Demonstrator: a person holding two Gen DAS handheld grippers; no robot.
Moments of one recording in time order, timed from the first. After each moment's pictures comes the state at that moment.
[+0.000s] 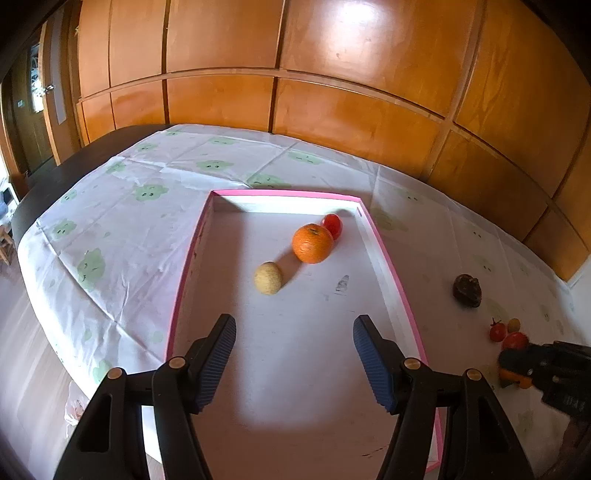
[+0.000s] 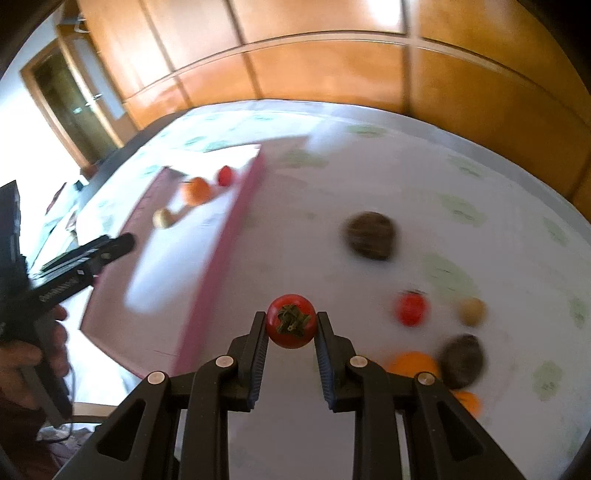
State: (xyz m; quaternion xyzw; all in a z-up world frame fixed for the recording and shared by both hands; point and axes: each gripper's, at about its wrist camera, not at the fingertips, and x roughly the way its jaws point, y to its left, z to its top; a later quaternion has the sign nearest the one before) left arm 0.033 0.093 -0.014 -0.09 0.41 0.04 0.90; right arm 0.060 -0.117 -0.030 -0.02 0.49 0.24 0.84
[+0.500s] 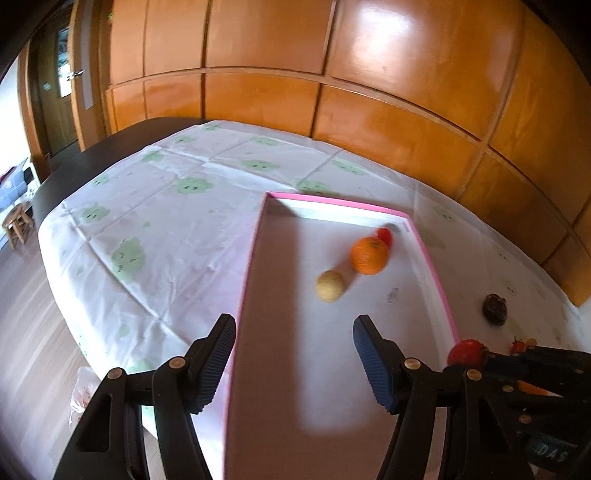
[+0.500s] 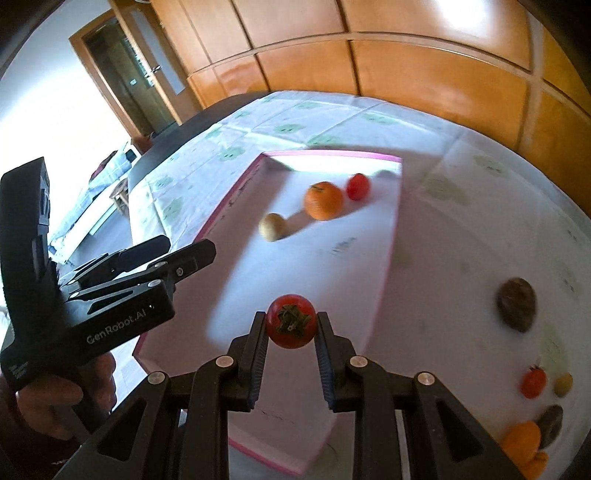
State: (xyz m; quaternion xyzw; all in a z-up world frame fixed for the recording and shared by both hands) left arm 0.024 0.138 -0.017 -0.12 0.41 0.09 0.90; right arm 0.069 -0.004 -0.037 -0.05 0.49 0.33 0.80
